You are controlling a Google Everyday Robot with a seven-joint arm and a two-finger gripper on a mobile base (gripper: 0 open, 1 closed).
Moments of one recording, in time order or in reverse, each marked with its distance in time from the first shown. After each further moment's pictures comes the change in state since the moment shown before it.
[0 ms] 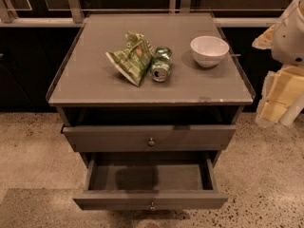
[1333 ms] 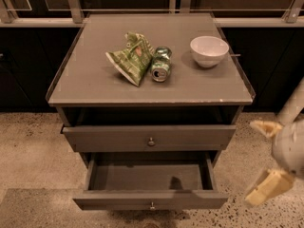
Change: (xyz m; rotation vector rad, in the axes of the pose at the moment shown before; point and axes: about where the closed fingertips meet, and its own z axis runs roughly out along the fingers) arm 0.055 0.100 0.118 -0.045 -0.315 0.190
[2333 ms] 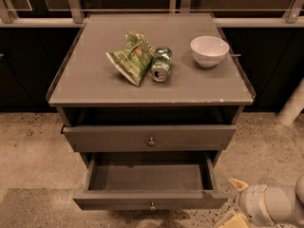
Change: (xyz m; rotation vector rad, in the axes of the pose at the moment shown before) arm 0.125 0.052 0.194 -0.136 -0.151 0.322
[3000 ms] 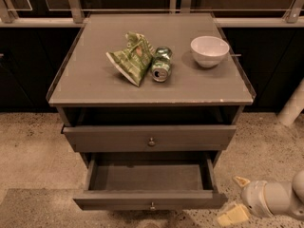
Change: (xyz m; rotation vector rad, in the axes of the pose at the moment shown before) arm 0.024 -0.045 0.017 0.018 -0.008 0.072
